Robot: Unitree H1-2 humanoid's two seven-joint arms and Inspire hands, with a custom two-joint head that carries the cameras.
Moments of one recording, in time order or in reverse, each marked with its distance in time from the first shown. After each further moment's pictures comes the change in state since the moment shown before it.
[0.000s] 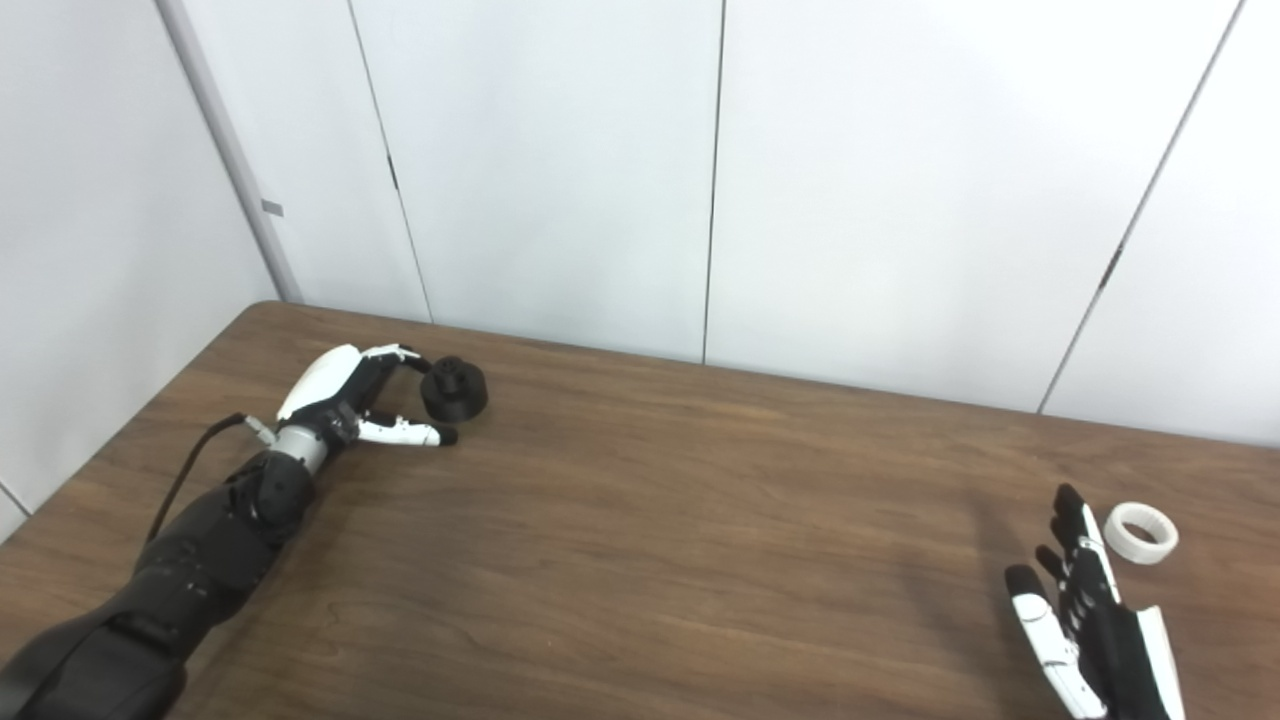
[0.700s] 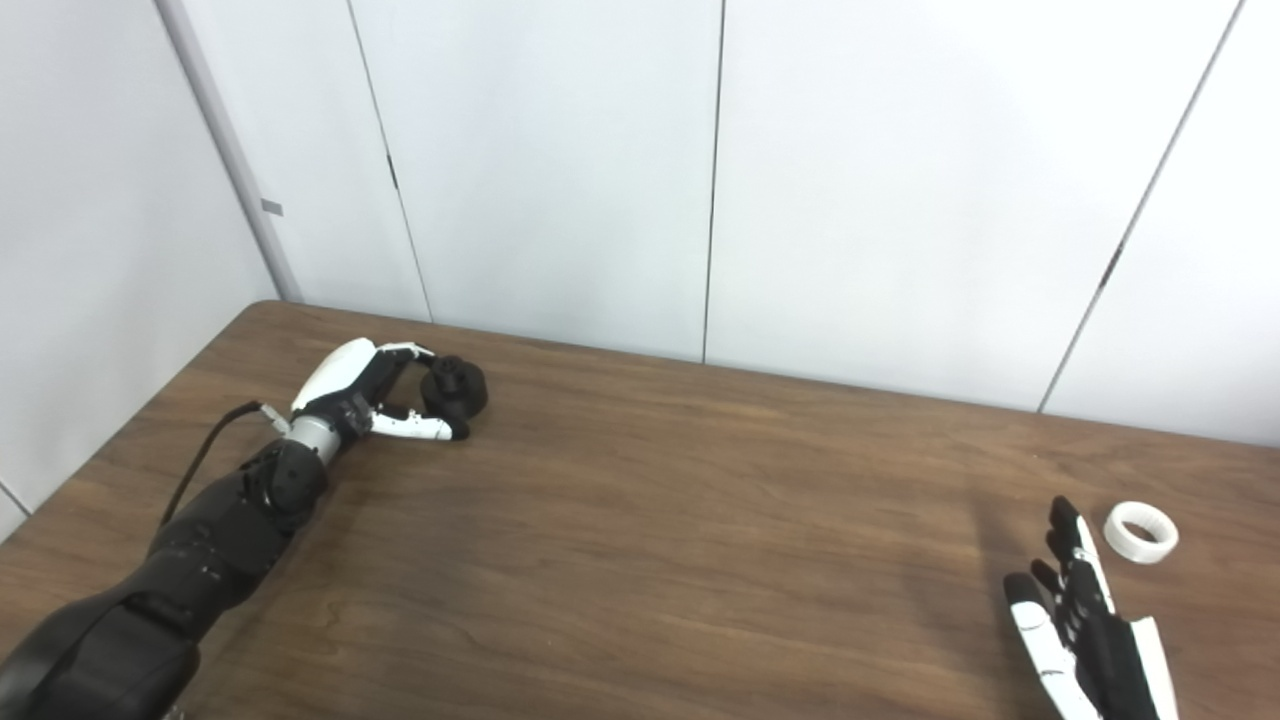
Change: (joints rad) left arm -0.039 -0.006 -0.042 0.038 -0.015 0.000 -0.016; right arm 0.015 0.008 0.004 -0.019 -0.021 0.036 -0.001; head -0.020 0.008
